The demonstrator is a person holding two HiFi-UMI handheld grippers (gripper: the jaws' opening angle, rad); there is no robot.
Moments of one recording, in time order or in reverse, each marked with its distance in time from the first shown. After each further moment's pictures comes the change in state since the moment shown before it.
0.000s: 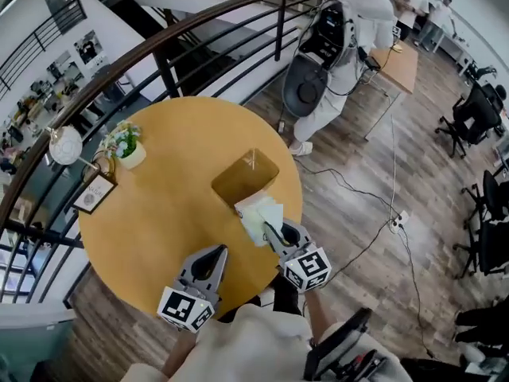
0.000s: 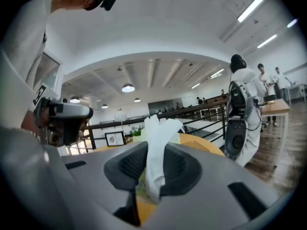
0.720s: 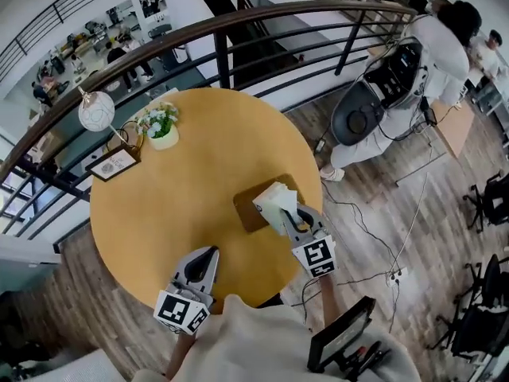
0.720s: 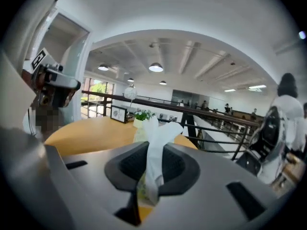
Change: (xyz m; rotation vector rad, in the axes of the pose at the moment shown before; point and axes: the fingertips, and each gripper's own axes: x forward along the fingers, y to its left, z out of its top) left arm 0.002 0.059 0.021 -0.052 -0.049 0.384; right arm 0.112 -0.053 0.038 -0.435 0.202 0.238
